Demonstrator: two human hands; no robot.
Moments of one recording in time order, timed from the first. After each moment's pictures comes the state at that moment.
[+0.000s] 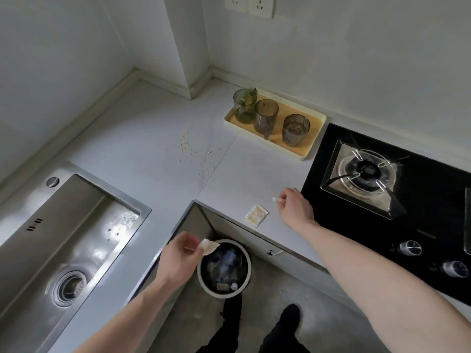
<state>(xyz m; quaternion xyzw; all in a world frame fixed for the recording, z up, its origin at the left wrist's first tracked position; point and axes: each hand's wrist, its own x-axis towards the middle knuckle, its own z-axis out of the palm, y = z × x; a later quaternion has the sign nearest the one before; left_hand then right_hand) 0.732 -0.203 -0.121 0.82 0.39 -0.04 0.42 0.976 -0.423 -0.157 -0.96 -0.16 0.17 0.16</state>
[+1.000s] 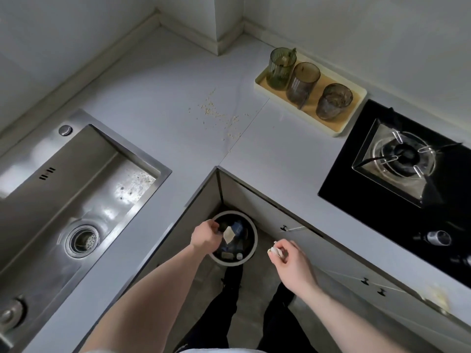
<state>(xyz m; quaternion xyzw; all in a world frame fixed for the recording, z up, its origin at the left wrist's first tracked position) 0.715 -0.191 -0.259 0.78 0.42 -0.23 0.40 0.776 -0.450 -0.212 -0.90 -0.12 0.29 0.29</state>
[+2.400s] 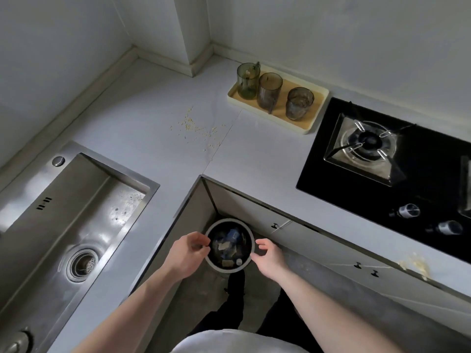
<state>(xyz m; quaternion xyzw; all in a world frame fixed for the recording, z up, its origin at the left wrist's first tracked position) 0.666 -0.193 -0.152 0.83 0.29 -0.19 0.43 0.760 -0.431 -0.245 -0.84 0.03 0.40 0.36</state>
